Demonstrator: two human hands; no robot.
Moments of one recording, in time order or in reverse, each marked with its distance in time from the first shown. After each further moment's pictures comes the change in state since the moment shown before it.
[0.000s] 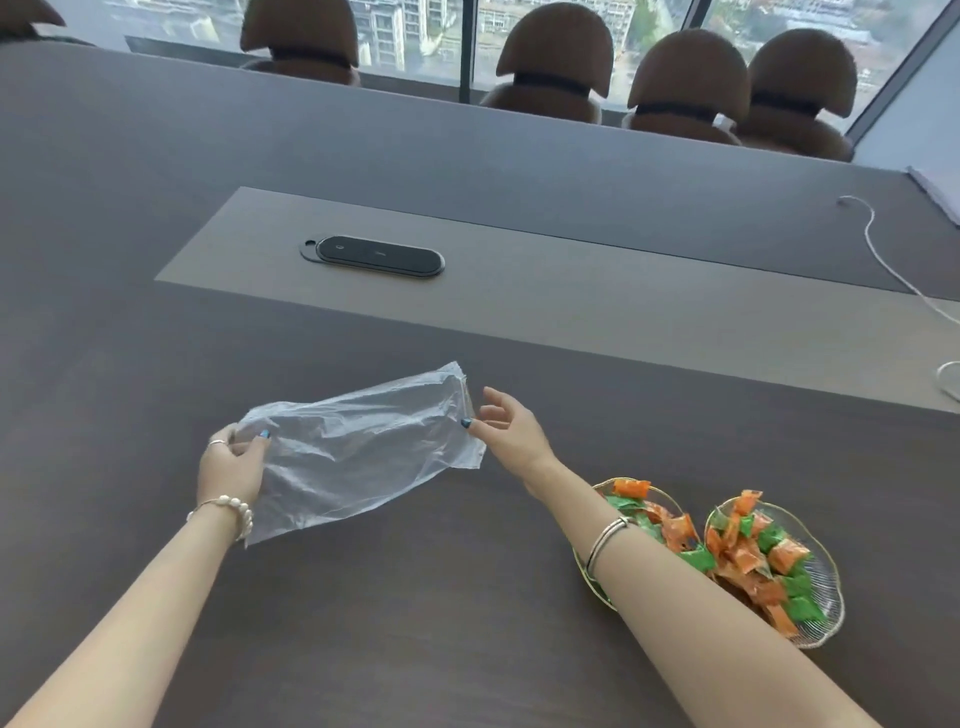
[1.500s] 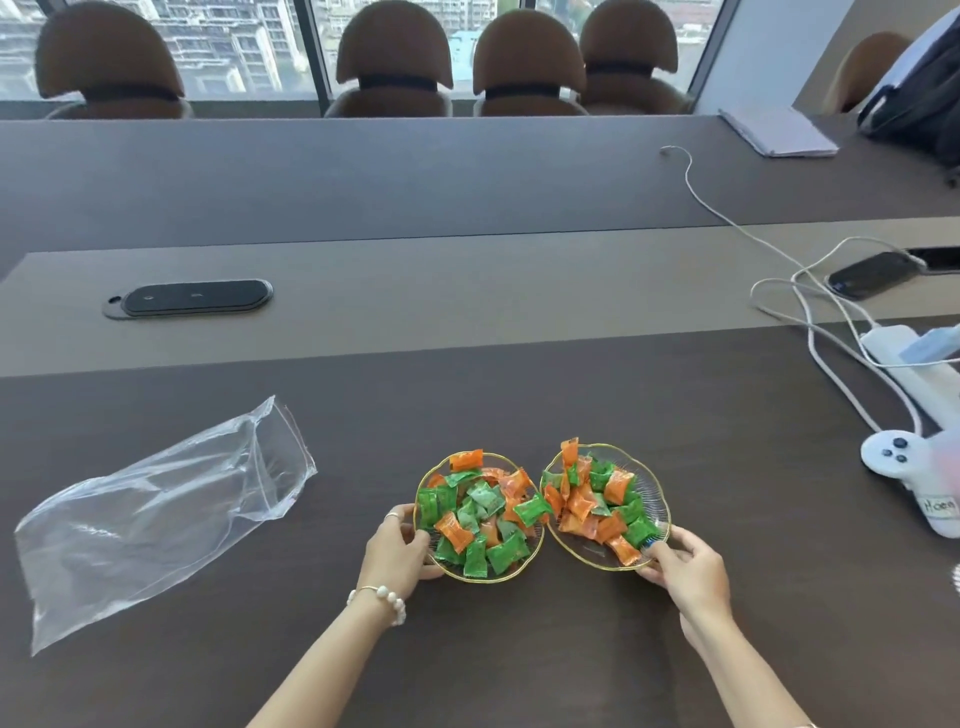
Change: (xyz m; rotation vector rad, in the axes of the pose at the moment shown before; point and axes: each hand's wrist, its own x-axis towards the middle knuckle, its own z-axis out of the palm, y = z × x) left_hand -0.244 0.041 0.226 0.047 -0.693 0.059; right_hand -0.166 0.201 -0.256 0.360 0.809 0.387
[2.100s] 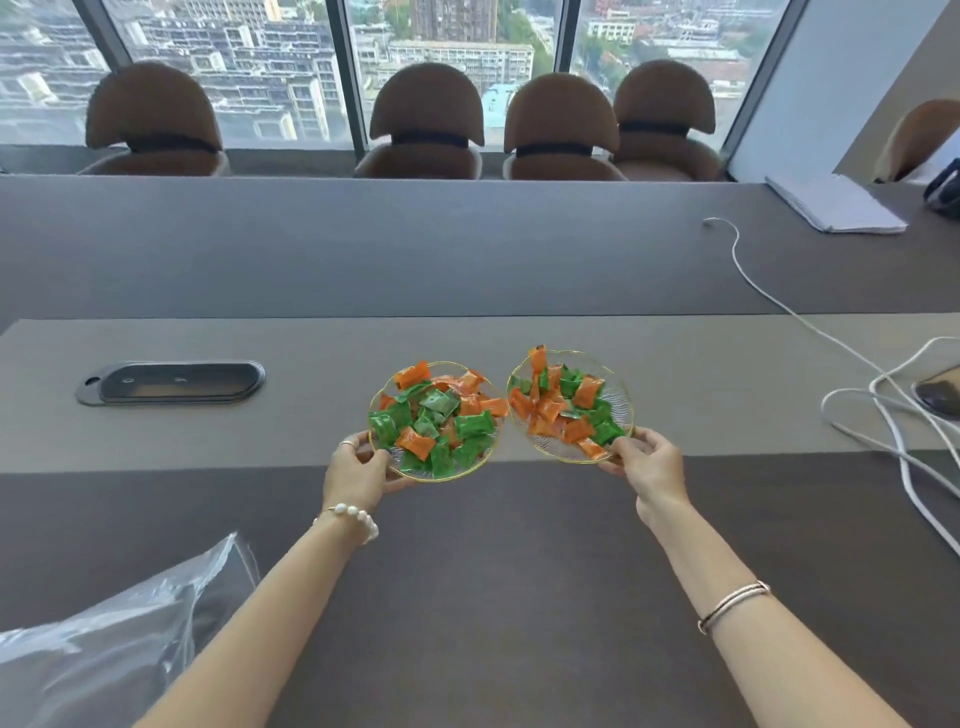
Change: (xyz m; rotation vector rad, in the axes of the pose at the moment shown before) left_hand 0.184 0.158 -0.028 -0.331 0.201 0.137; right_hand 0.145 -0.212 0.155 0.194 -0.177 -0.188
